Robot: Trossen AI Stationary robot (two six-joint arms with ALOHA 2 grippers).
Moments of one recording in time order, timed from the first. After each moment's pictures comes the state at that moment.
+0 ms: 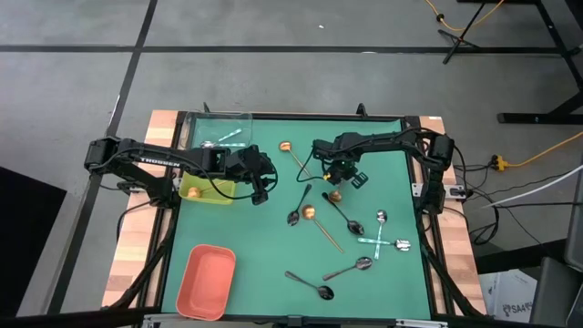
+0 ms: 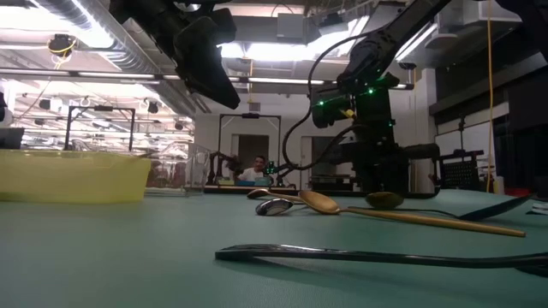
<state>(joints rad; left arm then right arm) 0.08 1.36 0.91 -0.30 -0.17 -0.12 -0.33 1.91 1.19 -0.91 0.09 -1.09</state>
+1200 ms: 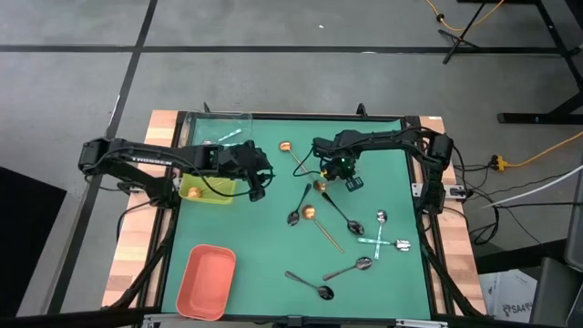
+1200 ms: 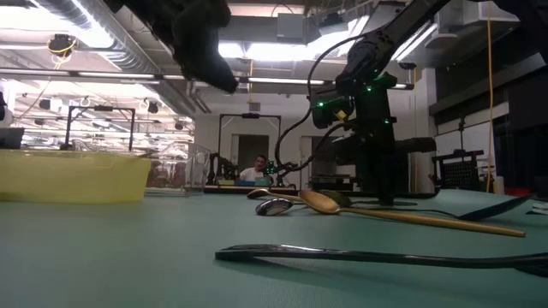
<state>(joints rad) 0.08 1.28 0.92 -0.32 -0.20 -0.12 -0.33 1.91 1.22 -0.96 -0.03 -0.77</state>
